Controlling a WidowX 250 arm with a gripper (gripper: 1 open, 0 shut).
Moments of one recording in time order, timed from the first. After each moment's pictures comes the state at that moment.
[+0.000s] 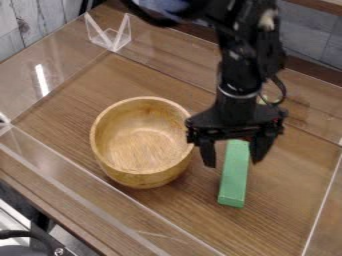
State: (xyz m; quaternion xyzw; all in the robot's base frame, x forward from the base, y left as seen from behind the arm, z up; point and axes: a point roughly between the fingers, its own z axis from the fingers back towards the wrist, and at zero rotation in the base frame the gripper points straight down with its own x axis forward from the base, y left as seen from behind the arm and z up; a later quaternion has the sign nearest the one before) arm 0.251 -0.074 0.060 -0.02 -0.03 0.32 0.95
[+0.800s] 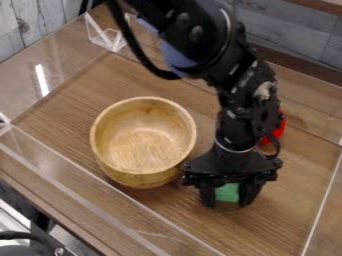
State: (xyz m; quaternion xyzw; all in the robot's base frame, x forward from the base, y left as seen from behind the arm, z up) arm 0.225 -0.082 0.018 -0.01 -0.02 0.29 0.96
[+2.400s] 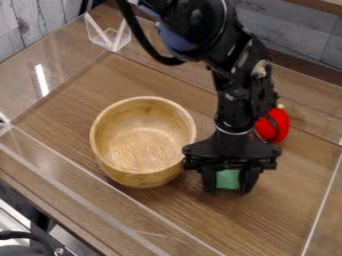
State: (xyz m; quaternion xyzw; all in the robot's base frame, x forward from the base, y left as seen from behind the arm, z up) arm 0.239 -0.075 0.023 -0.02 -0.01 0.26 0.97
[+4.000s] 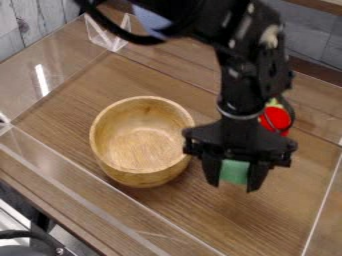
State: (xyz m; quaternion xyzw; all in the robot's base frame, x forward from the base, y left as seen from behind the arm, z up) arm 0.219 -0.088 0.077 -0.03 -0.03 0.15 0.99
